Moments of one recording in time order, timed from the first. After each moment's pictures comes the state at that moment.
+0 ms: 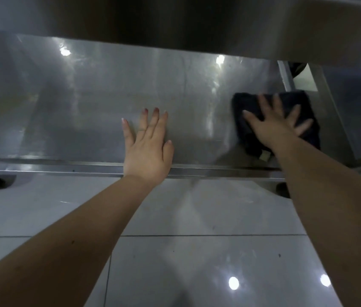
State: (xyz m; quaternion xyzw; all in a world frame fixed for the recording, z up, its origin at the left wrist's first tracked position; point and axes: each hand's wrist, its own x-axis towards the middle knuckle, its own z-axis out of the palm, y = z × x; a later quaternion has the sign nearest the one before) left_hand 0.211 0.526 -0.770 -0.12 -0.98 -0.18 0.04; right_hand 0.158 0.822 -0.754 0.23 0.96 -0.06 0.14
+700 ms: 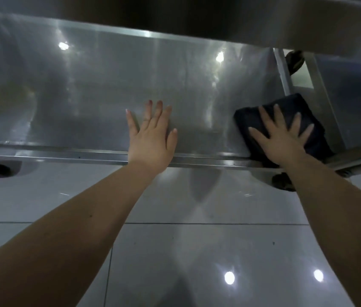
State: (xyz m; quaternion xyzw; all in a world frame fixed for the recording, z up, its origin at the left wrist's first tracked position) left_hand 0.211 0.526 -0.770 -0.12 -0.98 -0.16 0.03; right_hand 0.213 0.845 -0.767 0.15 0.98 -0.02 0.12
